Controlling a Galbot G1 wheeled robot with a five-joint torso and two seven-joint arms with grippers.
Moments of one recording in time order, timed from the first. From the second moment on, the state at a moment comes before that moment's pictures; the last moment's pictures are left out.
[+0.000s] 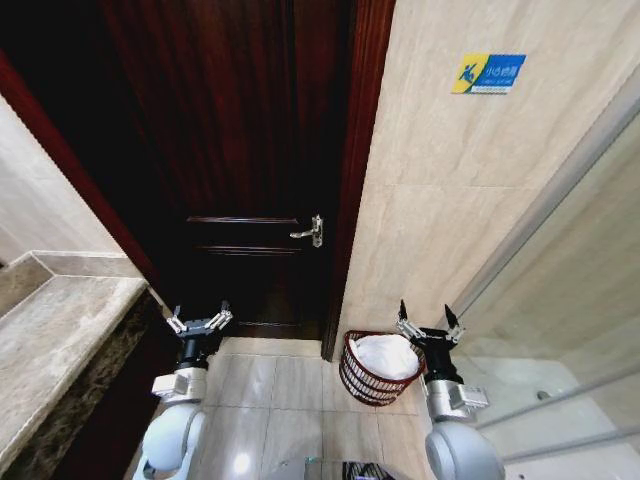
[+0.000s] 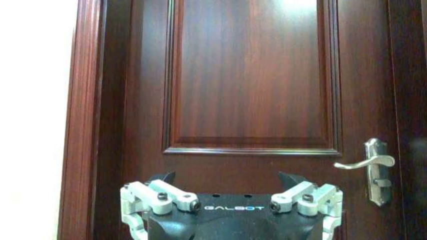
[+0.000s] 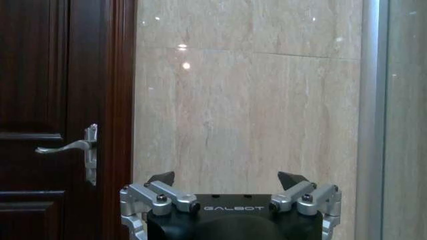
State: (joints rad) left arm 1.65 -1.46 -0.71 -2.14 -0.17 -0.22 -0.07; right arm -1.72 1.53 0.52 2.29 -0.01 0.04 0.13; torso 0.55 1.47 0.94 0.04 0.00
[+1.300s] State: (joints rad) left arm 1.65 -1.46 -0.71 -2.14 -0.17 -0.22 -0.07; right arm -1.73 1.53 0.52 2.30 -0.01 0.04 0.13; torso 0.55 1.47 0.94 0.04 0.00
